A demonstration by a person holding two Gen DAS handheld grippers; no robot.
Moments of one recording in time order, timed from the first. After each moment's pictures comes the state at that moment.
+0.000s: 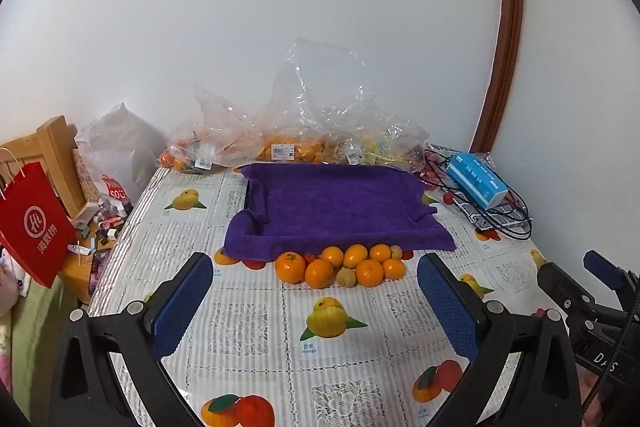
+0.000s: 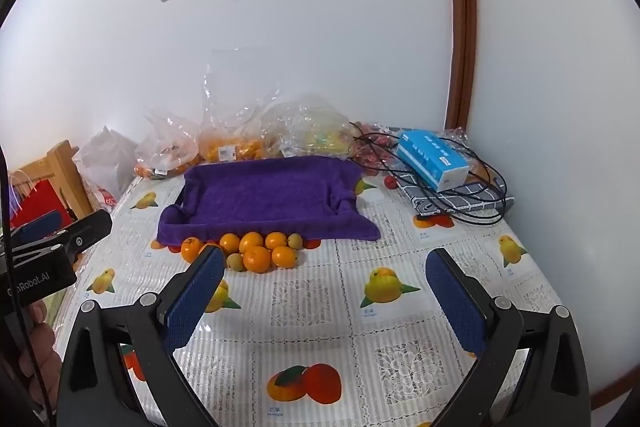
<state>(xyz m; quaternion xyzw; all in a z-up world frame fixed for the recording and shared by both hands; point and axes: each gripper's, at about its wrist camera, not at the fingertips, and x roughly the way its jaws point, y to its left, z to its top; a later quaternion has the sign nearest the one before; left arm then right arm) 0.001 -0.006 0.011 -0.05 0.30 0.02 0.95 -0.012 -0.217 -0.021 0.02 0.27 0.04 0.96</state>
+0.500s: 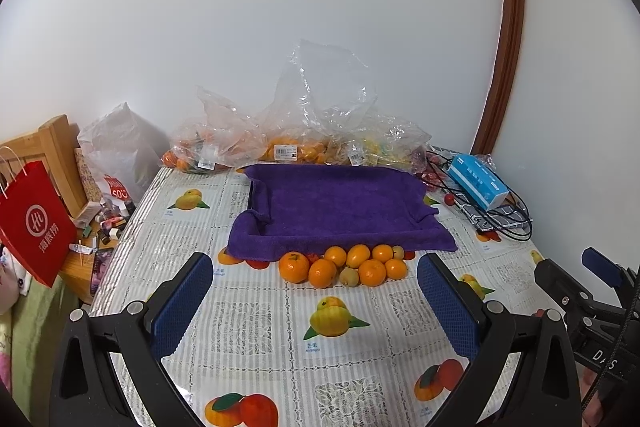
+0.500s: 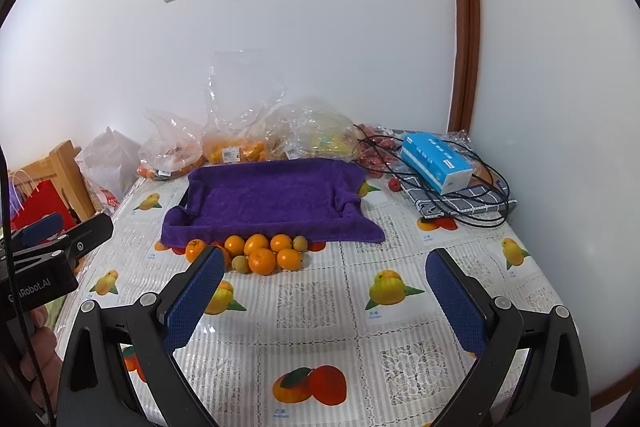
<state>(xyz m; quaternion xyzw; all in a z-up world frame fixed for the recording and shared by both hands) -0.003 0.002 0.011 -0.05 0.30 0.03 0.95 -0.013 -0.212 -0.018 0.02 0.27 0.05 0.96</state>
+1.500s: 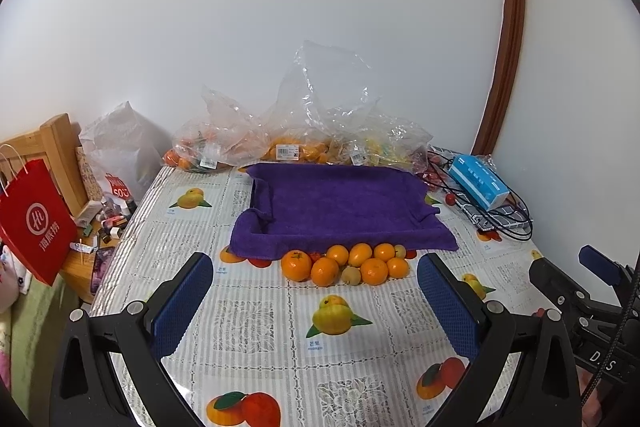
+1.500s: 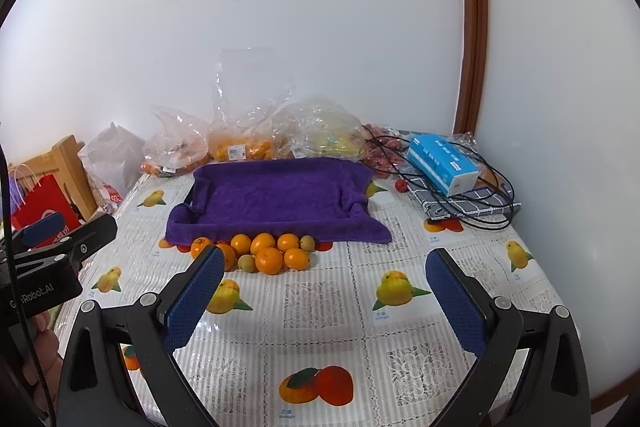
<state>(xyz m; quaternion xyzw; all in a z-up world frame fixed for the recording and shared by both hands) -0.008 0.005 0.007 -0.05 0.30 0.02 0.95 -0.012 -0.204 -0.017 0.01 0.27 0.05 0.96</state>
